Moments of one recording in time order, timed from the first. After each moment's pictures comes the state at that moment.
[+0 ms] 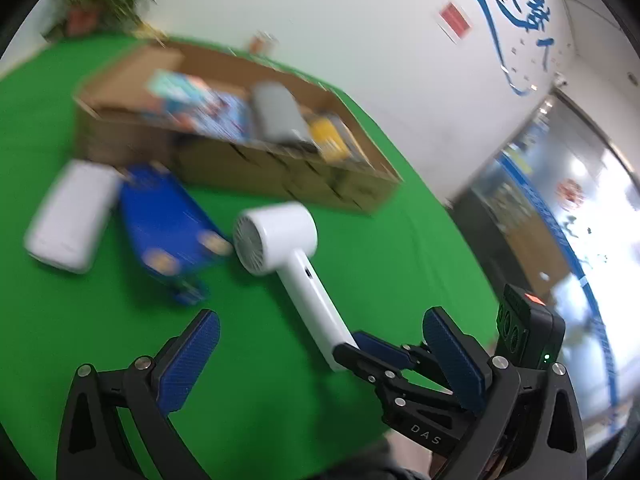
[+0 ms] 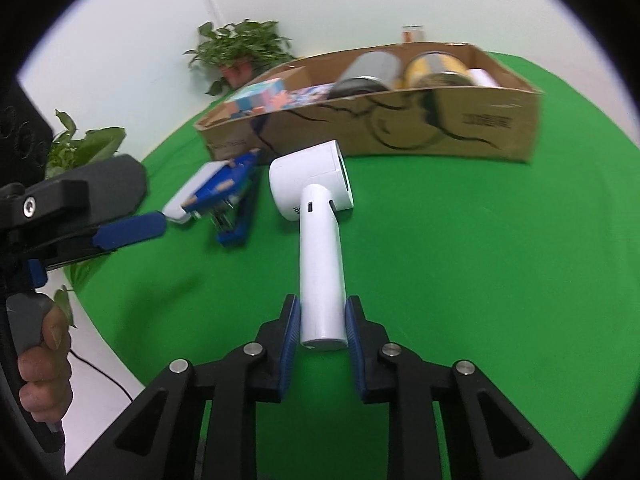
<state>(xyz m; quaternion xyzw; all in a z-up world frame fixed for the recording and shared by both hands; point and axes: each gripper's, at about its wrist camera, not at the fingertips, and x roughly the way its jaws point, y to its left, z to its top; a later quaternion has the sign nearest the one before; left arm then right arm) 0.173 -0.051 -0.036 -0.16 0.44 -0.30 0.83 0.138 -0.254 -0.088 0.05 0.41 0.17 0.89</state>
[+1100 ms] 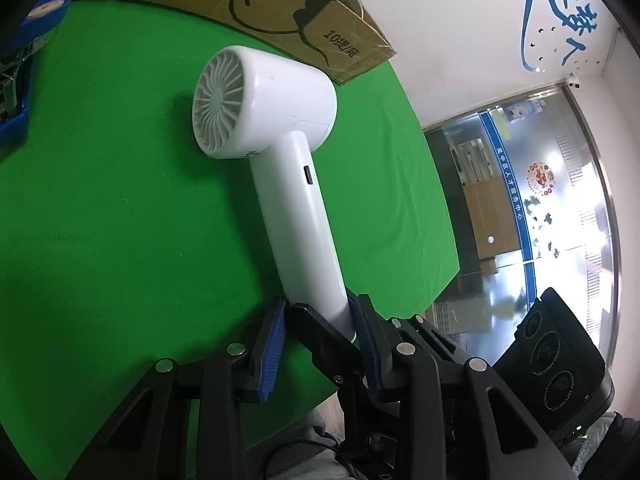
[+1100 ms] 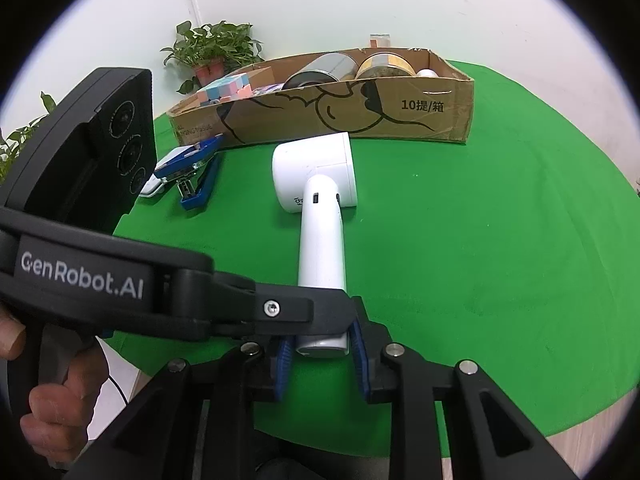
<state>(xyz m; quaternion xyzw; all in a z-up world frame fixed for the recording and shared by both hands) 0.183 -0.127 -0.115 -0.22 0.58 -0.36 0.69 0.107 -0.274 -0.099 0.02 0.40 0.11 0.91</state>
